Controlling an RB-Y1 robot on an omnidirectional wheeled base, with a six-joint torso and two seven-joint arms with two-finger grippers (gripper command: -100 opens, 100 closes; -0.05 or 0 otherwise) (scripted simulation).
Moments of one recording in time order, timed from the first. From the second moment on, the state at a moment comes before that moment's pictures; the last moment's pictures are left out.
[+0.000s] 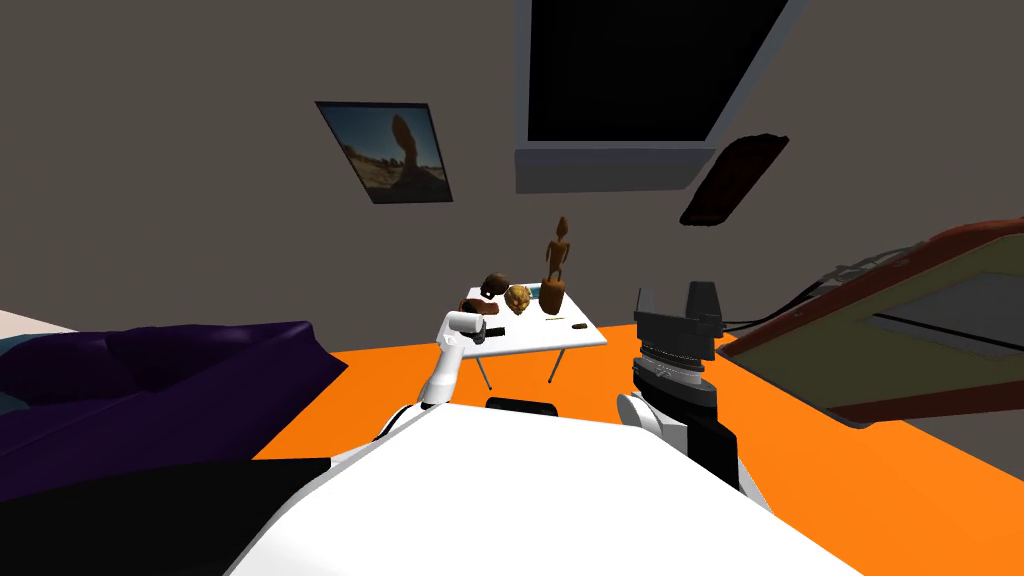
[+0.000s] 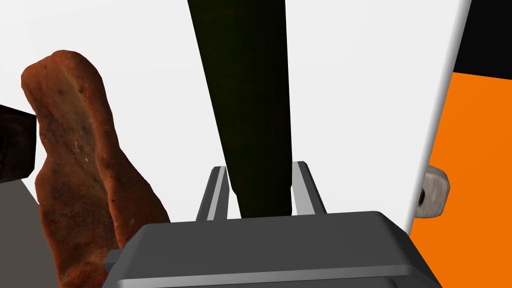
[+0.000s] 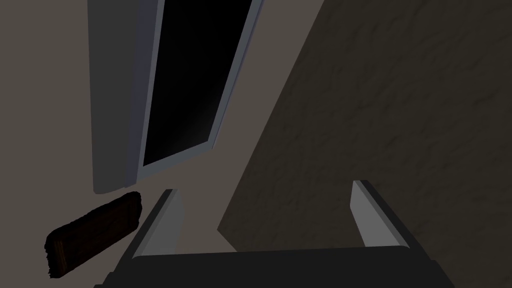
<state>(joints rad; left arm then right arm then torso) -0.24 0.07 0.03 -1.81 0.03 1.59 0.17 0.54 -0.04 -0.04 -2.39 -0.05 -0.60 0.11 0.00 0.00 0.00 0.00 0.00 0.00</state>
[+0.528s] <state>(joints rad) -0.26 0.09 0.04 -1.83 0.03 1.64 0.17 0.54 -0.04 -0.04 -2.39 -0.05 -0.60 0.11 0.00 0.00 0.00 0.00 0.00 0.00</state>
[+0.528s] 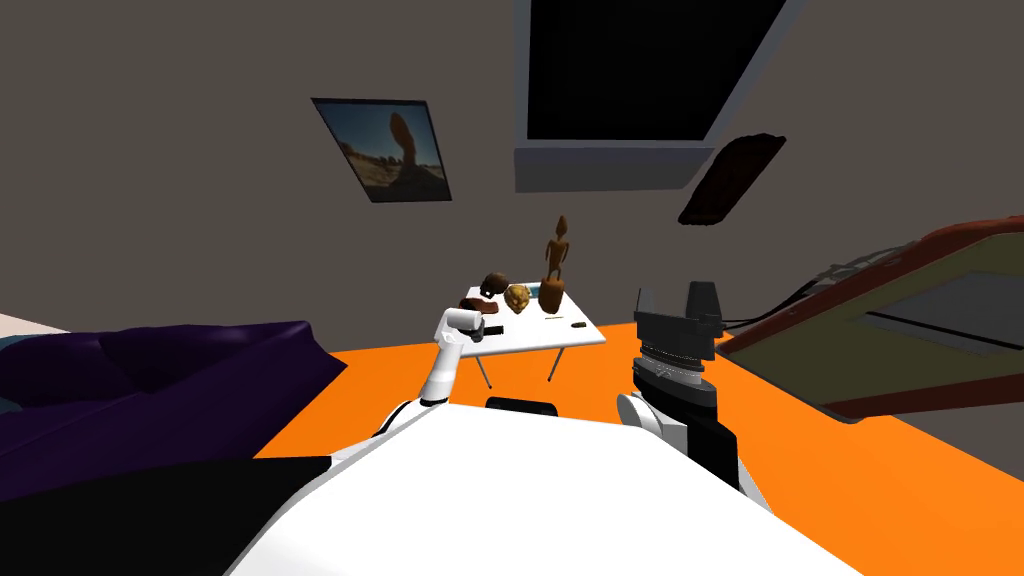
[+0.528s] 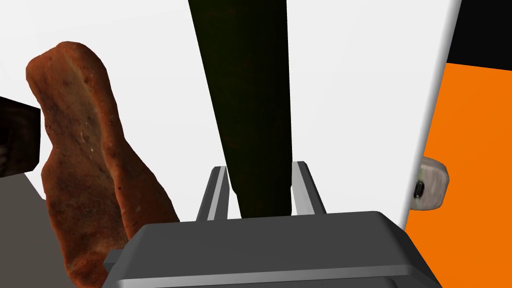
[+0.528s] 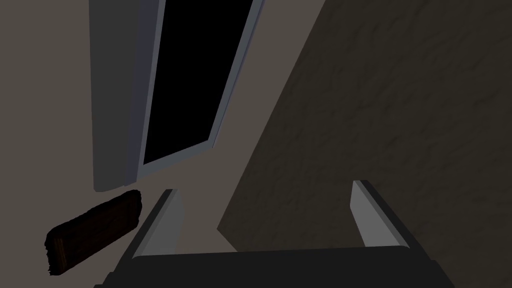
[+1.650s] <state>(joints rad) -0.57 0.16 0.10 -1.51 0.01 1.61 0.16 0.54 -0.04 -0.04 -2.39 -0.05 -0.60 0.11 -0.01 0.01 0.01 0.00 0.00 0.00</state>
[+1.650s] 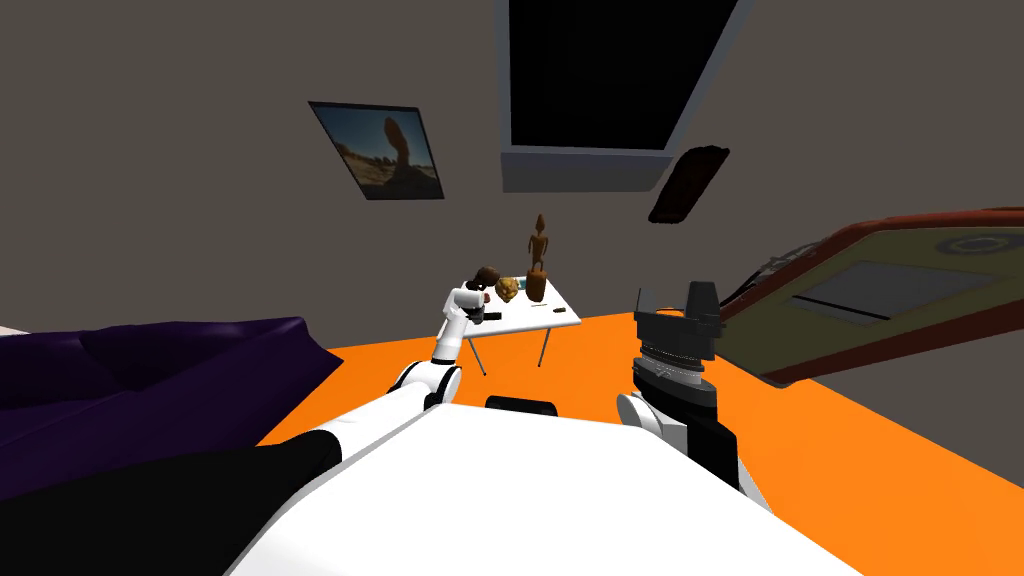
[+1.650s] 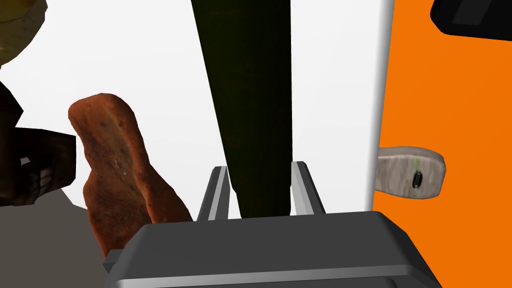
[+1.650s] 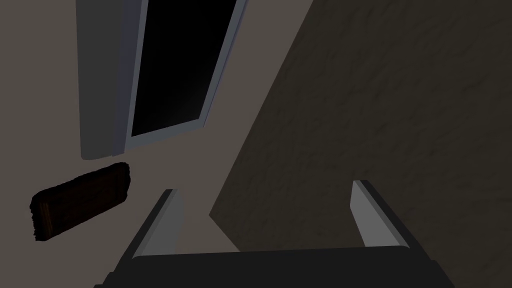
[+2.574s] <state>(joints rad) -0.82 0.18 0.17 -1.24 -0.01 1.58 0.14 0.54 -0.04 -0.04 -2.39 -0.05 -0.60 0.11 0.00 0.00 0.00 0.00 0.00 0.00</state>
